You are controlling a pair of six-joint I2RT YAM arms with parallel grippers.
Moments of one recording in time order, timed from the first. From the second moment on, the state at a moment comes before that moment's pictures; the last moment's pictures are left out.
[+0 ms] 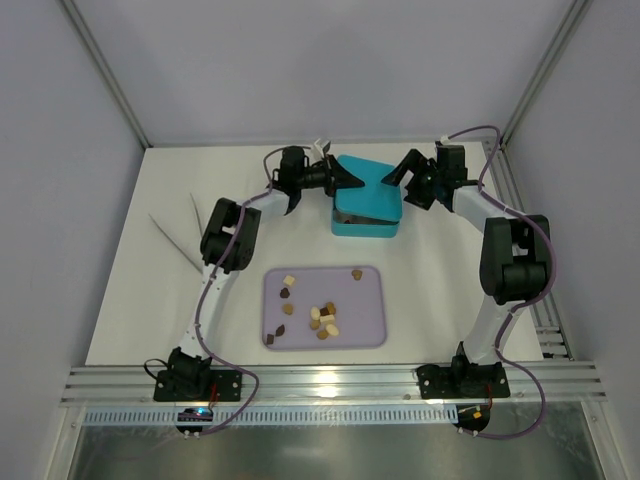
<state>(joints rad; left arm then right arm) -0.42 2.57 1.90 0.59 0.96 -1.40 0.06 1.87 1.28 -0.08 -0.37 0.67</state>
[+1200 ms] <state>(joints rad) -0.40 2.57 1.85 0.52 0.96 -1.33 0.10 1.93 1.29 -0.10 -0.36 0.66</state>
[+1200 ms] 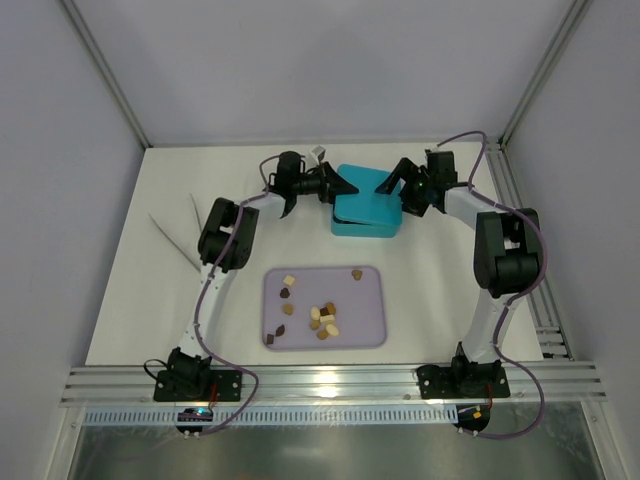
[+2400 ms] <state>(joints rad) -0.32 2.47 1.69 0.53 0.97 -1.30 0.10 1.94 1.32 -0.16 -0.33 0.63</state>
